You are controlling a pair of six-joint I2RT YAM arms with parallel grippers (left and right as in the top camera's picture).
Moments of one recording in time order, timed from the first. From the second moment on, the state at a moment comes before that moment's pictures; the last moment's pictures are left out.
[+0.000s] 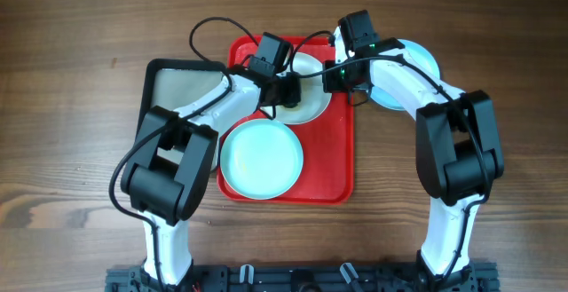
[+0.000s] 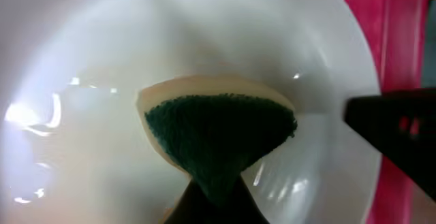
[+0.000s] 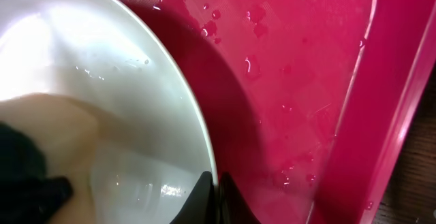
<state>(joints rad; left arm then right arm) -0.46 2.06 1.33 -0.35 0.21 -0.49 0.31 2.12 1.48 -0.59 -0.21 0.23</state>
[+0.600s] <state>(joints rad) -0.20 1.66 1.33 -0.77 0.05 -0.46 0.31 2.12 1.48 -0.59 -0.21 0.23</state>
